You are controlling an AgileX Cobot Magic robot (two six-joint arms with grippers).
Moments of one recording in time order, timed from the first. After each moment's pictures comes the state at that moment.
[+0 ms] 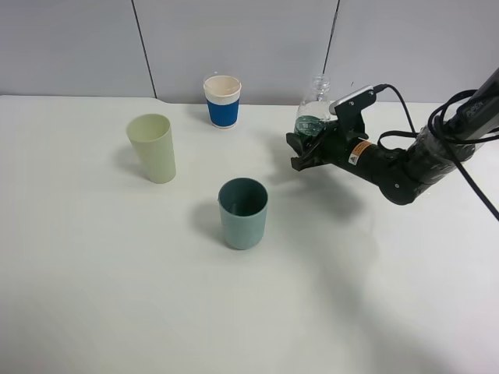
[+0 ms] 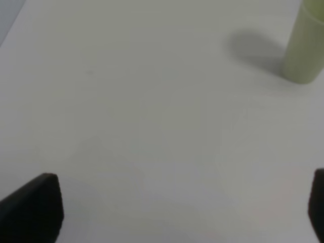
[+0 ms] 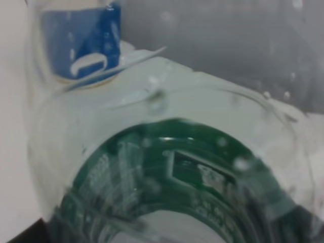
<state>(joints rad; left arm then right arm) 0.11 0.00 -0.50 -0.01 1.05 -0.01 0.22 2.26 -0.91 -0.39 -1.08 0.00</state>
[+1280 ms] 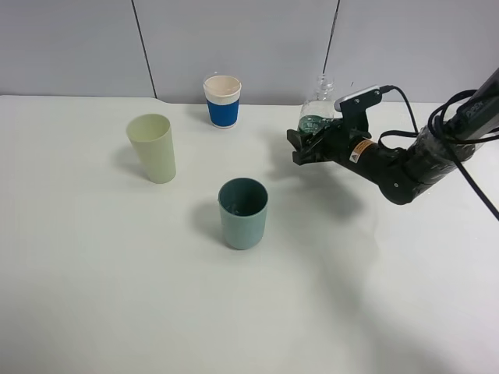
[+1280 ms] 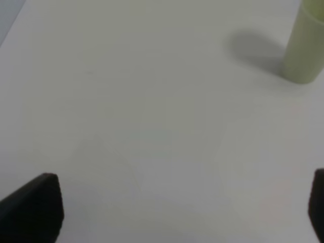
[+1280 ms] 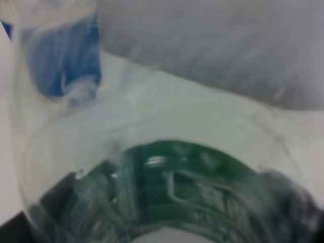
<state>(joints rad) 0.11 0.00 -0.50 -0.01 1.05 -0.01 0.22 2.26 -0.91 -0.34 -1.11 0.04</state>
